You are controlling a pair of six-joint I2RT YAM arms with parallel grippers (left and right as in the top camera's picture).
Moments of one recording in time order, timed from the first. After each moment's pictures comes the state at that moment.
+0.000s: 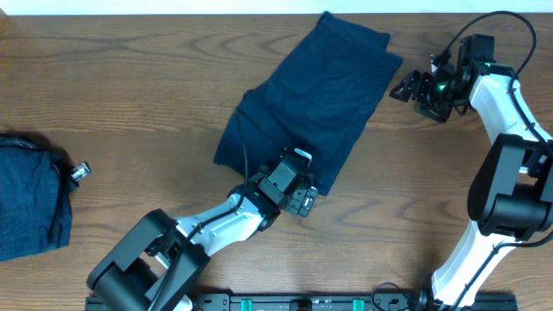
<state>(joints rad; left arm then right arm) -0.77 1.67 0.70 -0.03 -0.09 -0.28 -0.17 2.07 1.56 -0.76 -0.49 0.26</state>
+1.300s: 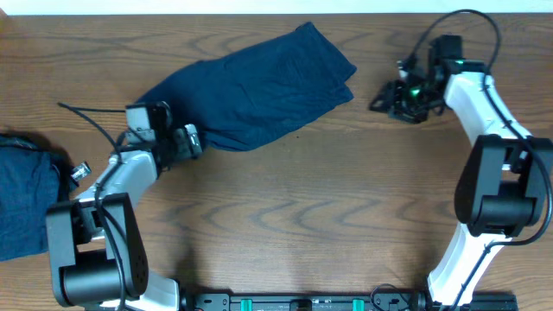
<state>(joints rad) 0.14 1.69 0.85 -0.21 0.16 -0.20 -0.02 2.07 1.56 -0.84 -0.50 0.15</state>
